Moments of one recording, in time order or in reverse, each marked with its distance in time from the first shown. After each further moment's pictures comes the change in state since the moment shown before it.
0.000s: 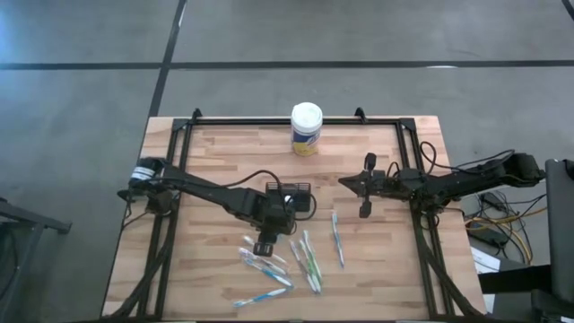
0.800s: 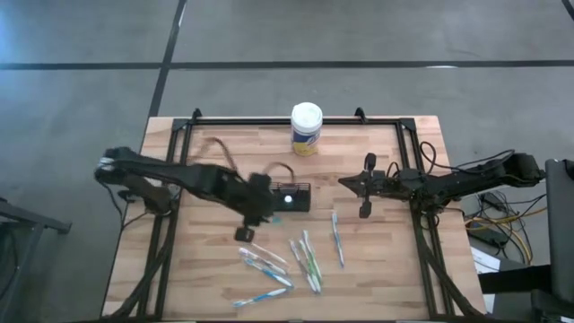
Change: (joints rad) left arm 0.019 -0.332 0.046 -0.104 -0.061 0.113; right arm 0.000 -0.001 0.000 -0.010 0.000 0.000
